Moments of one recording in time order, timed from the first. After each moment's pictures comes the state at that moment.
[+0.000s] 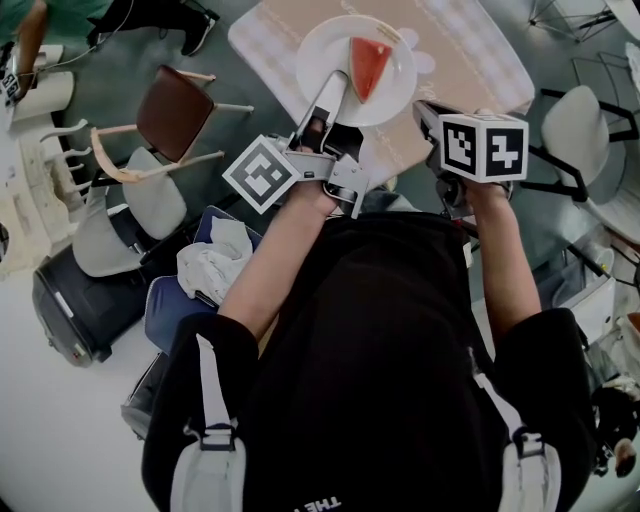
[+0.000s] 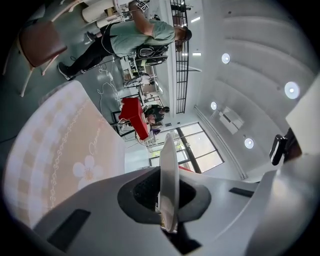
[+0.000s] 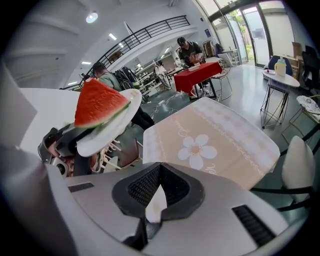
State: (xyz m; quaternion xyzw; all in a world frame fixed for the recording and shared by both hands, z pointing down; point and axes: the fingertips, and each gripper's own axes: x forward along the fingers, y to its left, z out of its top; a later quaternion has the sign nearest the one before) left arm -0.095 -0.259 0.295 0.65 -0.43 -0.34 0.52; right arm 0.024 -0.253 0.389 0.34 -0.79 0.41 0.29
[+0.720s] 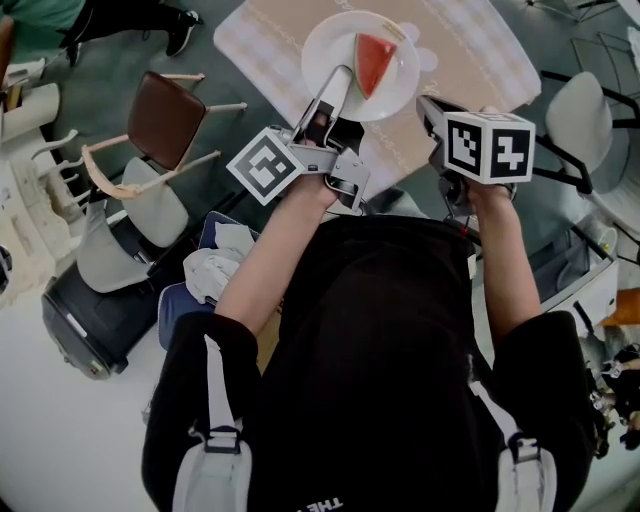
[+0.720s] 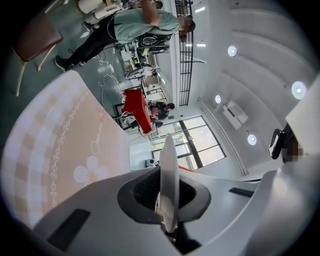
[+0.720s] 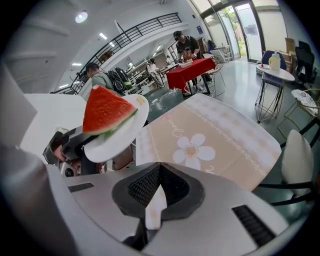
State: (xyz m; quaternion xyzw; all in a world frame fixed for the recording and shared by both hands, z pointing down) left arm -0.104 -0.310 0.346 0.66 -0.42 -0.30 0.55; right arm 0.016 -0.291 0.417 0.36 -0.77 0.44 0.30
